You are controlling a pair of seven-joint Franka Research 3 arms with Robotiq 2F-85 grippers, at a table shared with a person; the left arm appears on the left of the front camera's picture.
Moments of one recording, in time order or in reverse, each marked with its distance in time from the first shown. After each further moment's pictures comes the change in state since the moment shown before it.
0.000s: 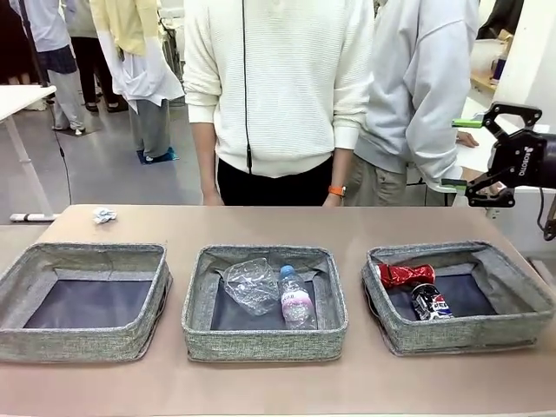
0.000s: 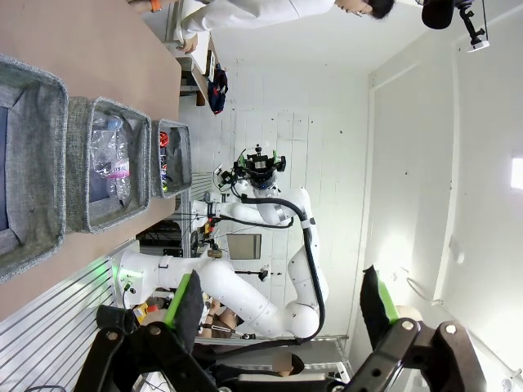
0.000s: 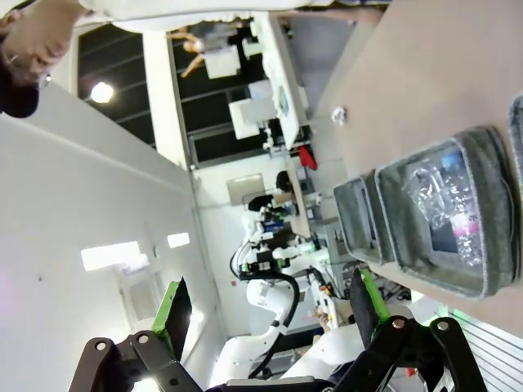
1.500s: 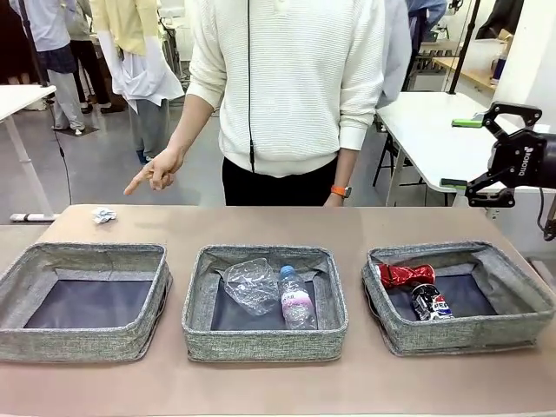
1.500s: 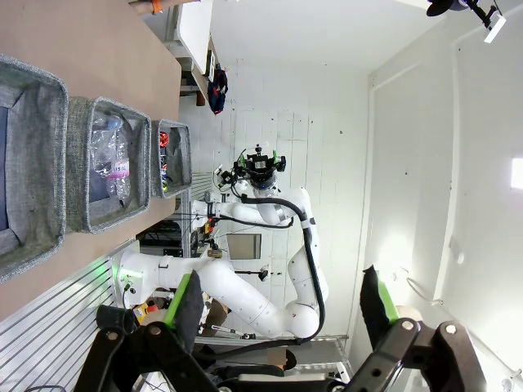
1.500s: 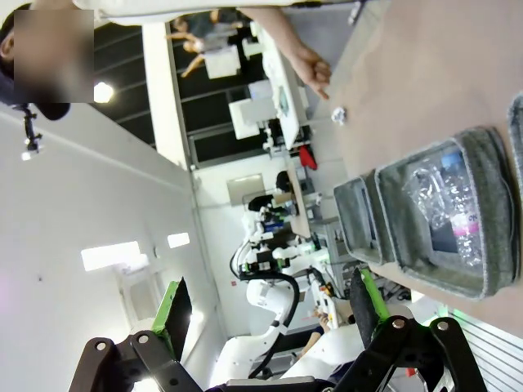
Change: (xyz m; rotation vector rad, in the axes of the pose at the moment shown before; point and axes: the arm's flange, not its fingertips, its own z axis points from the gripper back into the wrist) left arm 0.000 0.000 0.000 0.000 0.000 0.000; right arm 0.000 0.000 0.000 0.000 0.000 0.000
